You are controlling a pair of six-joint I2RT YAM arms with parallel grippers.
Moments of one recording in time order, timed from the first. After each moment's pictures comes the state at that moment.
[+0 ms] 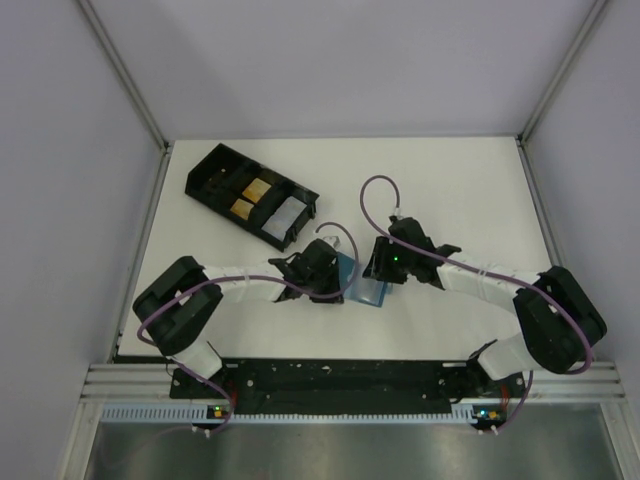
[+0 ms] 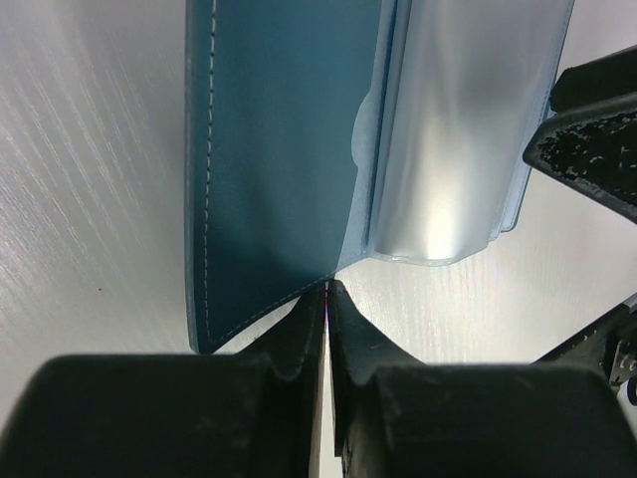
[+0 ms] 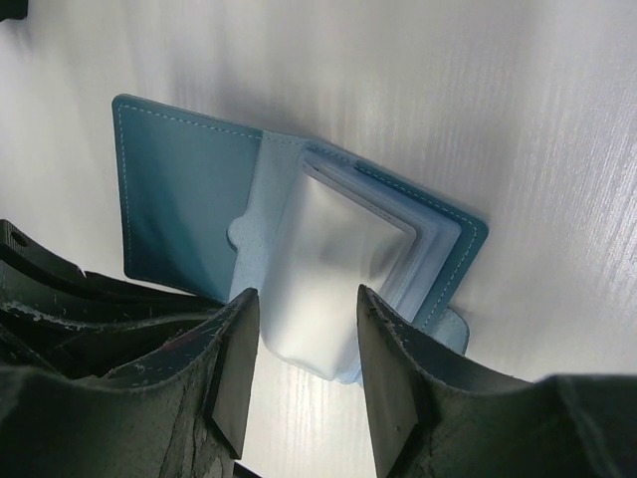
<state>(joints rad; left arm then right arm) -0.85 1.62 0.78 -0.08 0.11 -0.76 0.63 1.43 0.73 -0.16 -0.10 0.74</state>
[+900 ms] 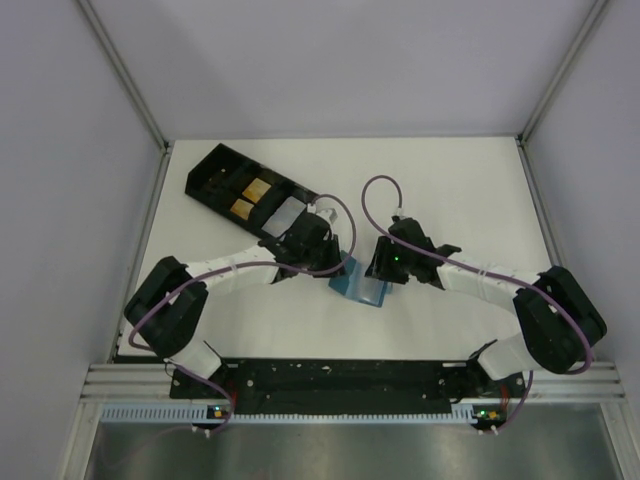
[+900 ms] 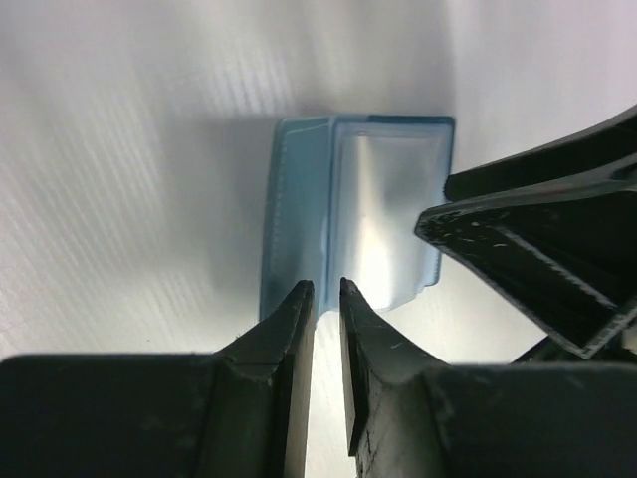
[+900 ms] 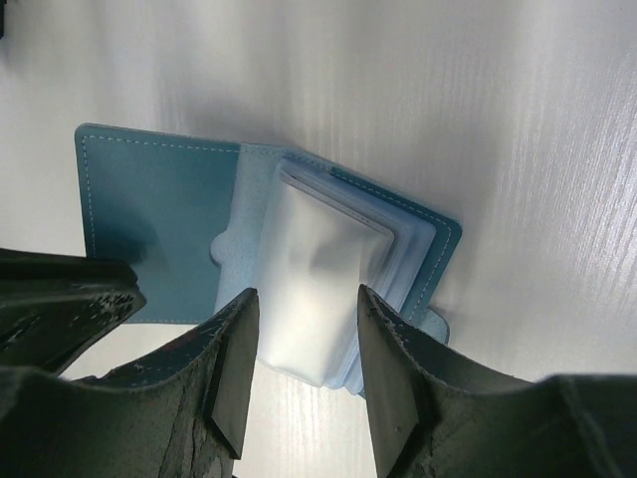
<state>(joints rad) -0.76 1.57 0.93 -0.14 0.14 -0.68 0.63 1.43 0.73 -0.18 -0.05 0.76</state>
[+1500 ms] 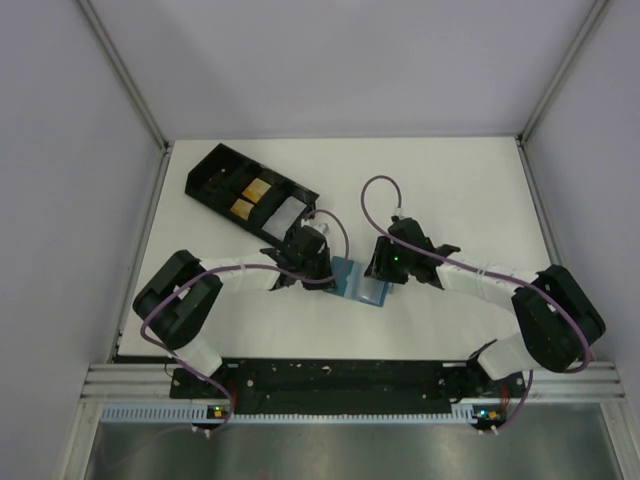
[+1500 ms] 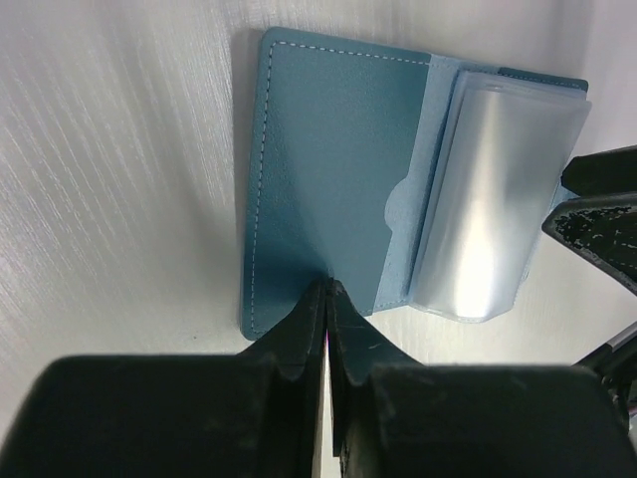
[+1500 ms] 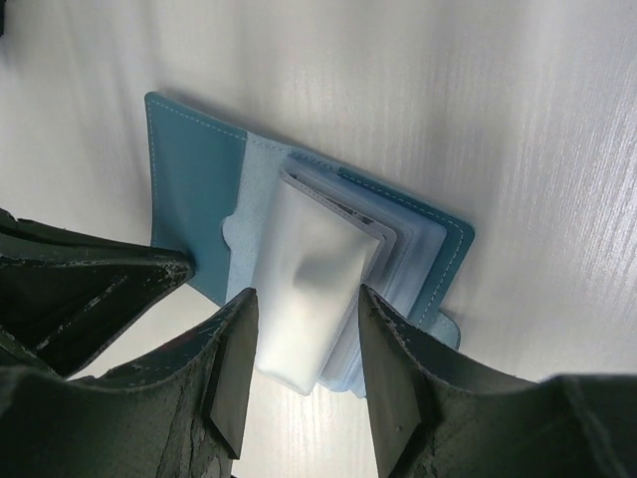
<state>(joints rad) -0.73 1.65 0.81 -0.07 0.15 -0.72 0.63 1.43 0.73 -0.18 -0.05 0.76</state>
